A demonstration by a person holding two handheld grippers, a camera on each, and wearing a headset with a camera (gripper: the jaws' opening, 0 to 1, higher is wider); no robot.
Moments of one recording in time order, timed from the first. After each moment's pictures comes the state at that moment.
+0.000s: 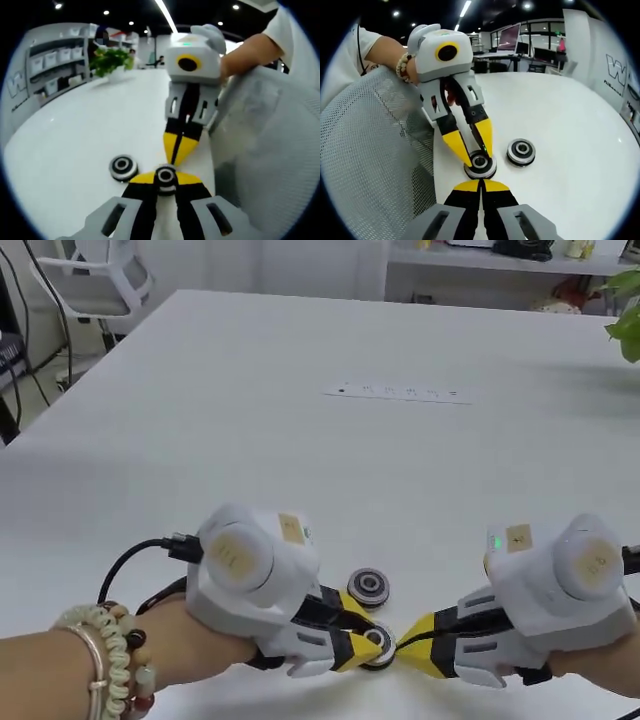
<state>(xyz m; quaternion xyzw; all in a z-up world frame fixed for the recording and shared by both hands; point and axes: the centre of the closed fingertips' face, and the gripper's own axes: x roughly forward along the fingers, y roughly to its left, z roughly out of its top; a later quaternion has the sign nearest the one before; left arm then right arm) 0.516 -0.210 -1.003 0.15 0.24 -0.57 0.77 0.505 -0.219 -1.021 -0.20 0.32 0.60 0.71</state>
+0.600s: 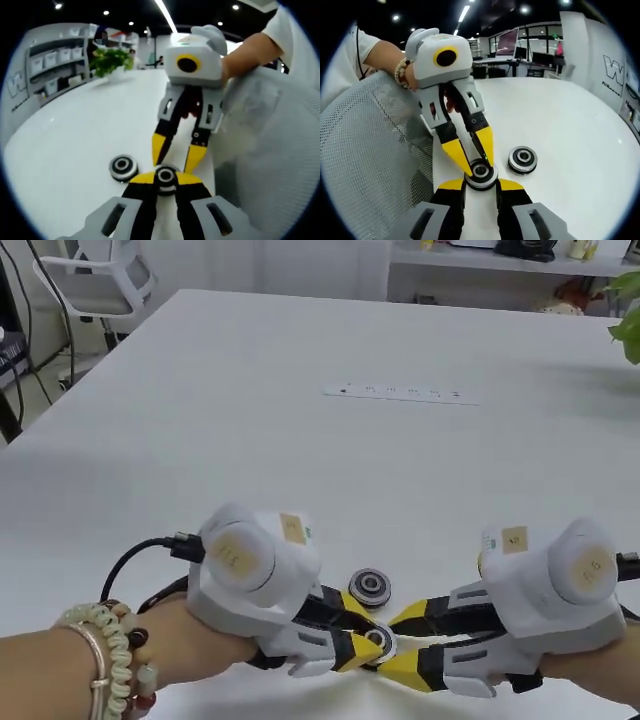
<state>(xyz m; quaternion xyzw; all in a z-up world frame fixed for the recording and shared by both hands) 0.516 -0.210 -1.002 0.15 0.24 -0.57 0.77 0.509 -0.207 -1.020 -0.19 0.29 0.60 0.72</state>
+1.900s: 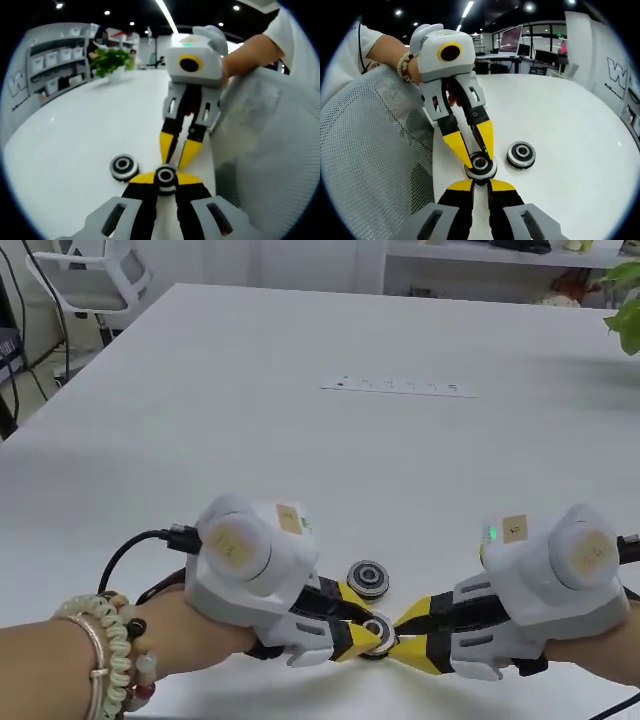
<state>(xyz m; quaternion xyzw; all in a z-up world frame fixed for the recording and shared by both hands) 0.516 -0.209 -1.002 0.15 0.24 -0.57 0.77 0.506 -0.216 -1.019 -0.21 0.30 0.60 0.71</state>
